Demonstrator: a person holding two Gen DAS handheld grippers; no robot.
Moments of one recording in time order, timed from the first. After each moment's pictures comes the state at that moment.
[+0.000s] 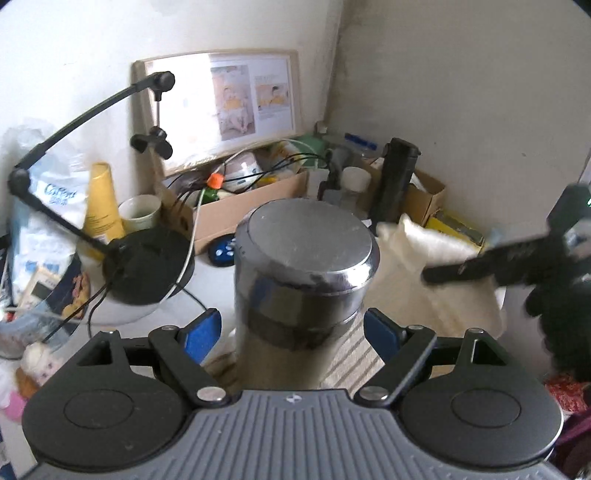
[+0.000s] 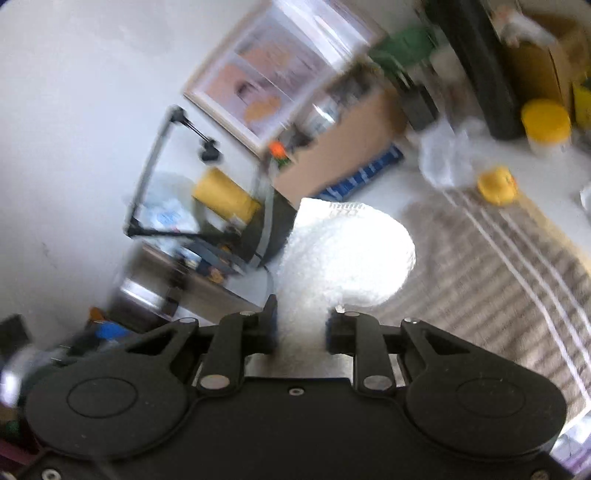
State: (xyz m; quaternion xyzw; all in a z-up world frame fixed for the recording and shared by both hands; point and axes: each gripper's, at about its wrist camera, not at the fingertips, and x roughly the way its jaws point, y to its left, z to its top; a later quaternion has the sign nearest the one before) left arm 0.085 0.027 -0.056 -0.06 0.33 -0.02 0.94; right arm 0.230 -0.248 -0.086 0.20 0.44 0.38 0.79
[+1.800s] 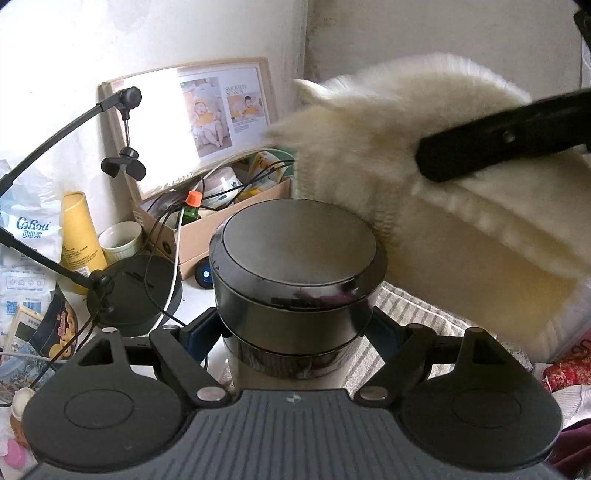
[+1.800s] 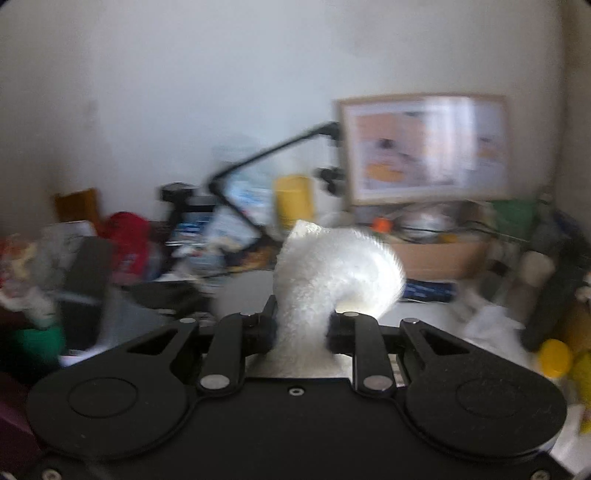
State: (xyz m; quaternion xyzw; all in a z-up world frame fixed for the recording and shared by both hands) left arm 0.096 0.020 -0.073 -0.01 0.31 -0.05 0.95; right arm 0.172 -0.131 0.036 -0.08 0.32 0.49 0.81
